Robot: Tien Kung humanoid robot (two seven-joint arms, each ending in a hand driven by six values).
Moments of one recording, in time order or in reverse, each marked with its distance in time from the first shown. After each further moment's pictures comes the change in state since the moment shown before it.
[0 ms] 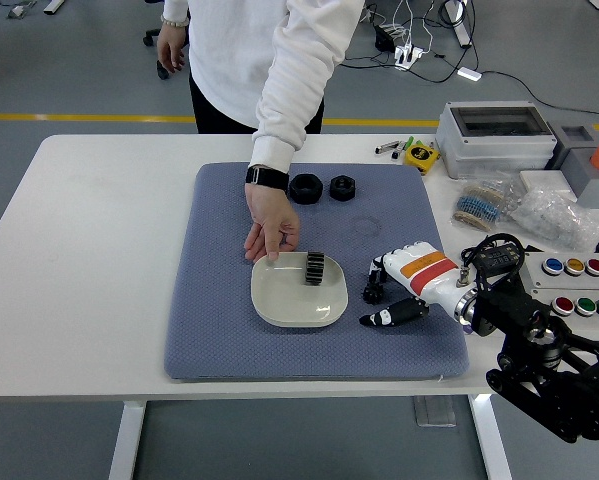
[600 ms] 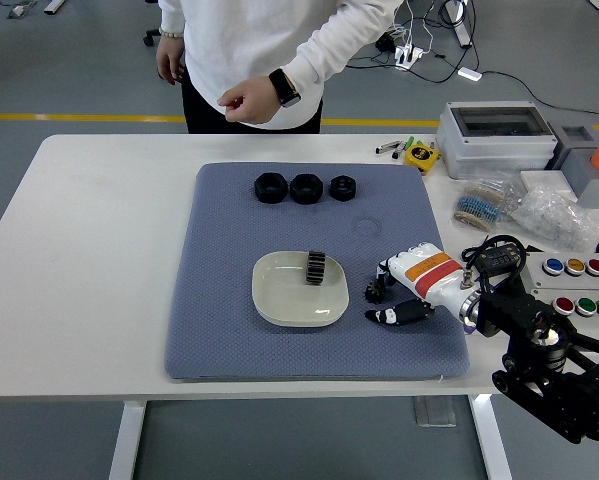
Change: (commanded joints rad) left arm -0.001 -0.001 0.001 0.000 0.000 0.000 0.001; right arm -0.001 -0.007 0.001 -0.019 -0.068 -0.006 0.002
